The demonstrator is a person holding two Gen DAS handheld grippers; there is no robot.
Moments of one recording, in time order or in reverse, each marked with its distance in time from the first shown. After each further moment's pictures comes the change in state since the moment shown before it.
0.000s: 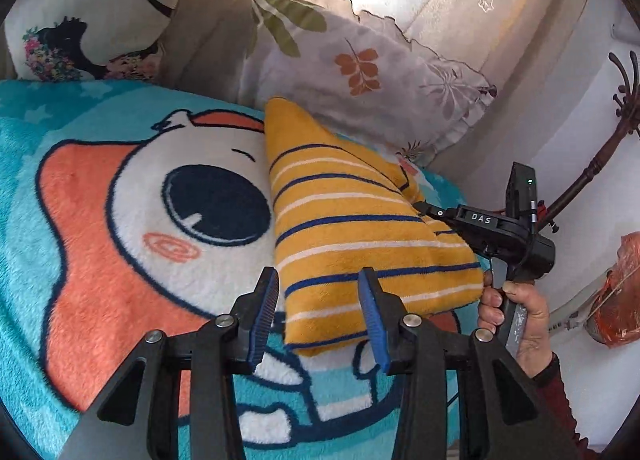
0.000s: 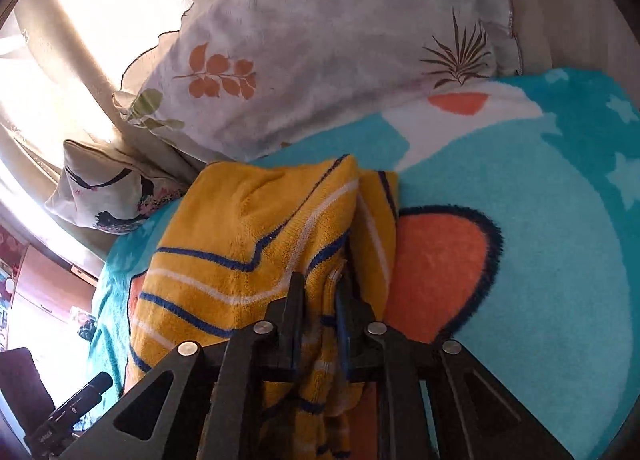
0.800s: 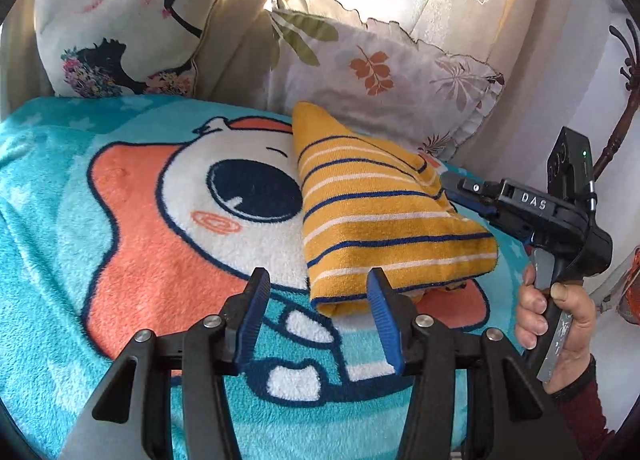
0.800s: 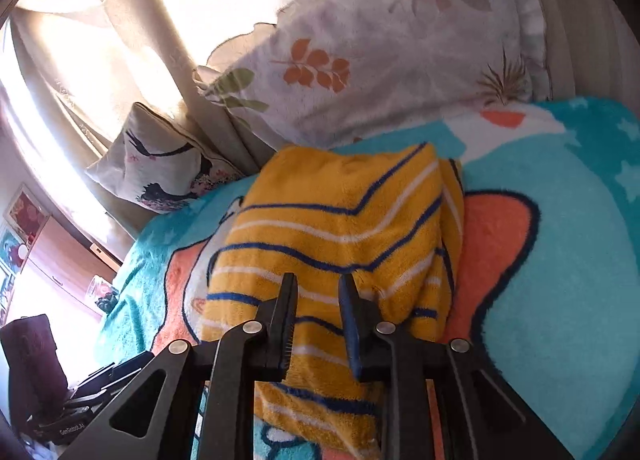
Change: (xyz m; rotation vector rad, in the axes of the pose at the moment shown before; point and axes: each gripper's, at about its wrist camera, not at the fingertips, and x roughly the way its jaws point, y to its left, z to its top) left arm -0.041 -0.004 -0.052 0.065 -0.103 0.161; right arm -0.040 0.073 -0.042 -0.147 -0.091 0.129
